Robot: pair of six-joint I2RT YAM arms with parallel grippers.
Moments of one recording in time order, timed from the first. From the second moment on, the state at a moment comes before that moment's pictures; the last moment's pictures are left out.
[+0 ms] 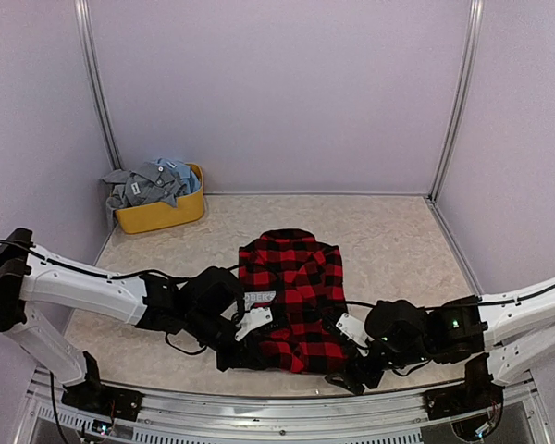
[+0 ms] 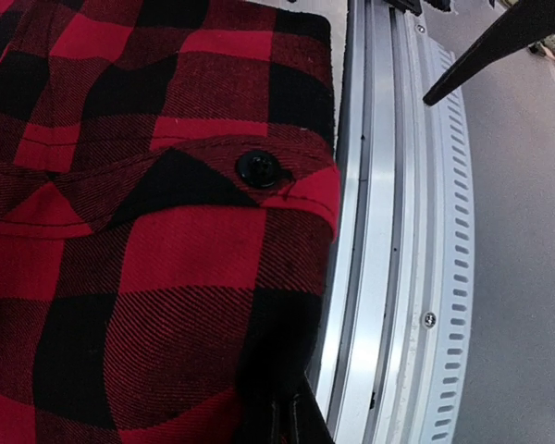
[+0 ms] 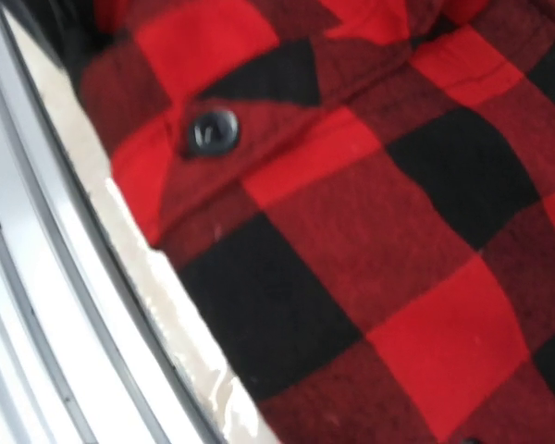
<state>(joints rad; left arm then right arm) -1.12 1.54 0.79 -0.17 0.43 0.00 1.35 1.13 0.58 -0.30 0.09 0.37</state>
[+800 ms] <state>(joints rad) -1.00 1.39 0.75 -0.23 0.63 -0.13 1.46 1.34 0.71 -0.43 0.32 0.41</state>
